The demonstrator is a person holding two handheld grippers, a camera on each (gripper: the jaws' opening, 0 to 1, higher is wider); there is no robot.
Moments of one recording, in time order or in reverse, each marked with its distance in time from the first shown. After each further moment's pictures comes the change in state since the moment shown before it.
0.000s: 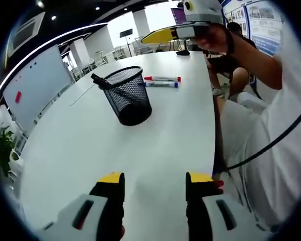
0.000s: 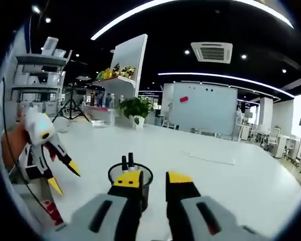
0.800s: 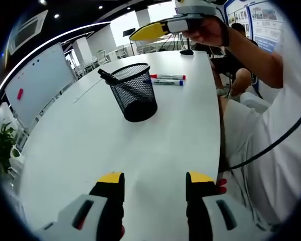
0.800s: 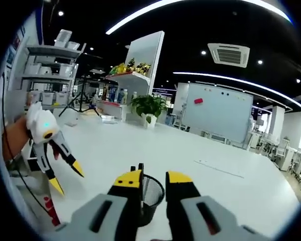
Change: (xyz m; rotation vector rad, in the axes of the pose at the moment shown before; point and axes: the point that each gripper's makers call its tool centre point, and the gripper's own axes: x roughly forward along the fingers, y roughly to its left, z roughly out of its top) left arm 0.000 0.008 -0.007 -0.017 0.004 0.011; right arm 0.035 0.026 0.012 -0.104 0.024 0.102
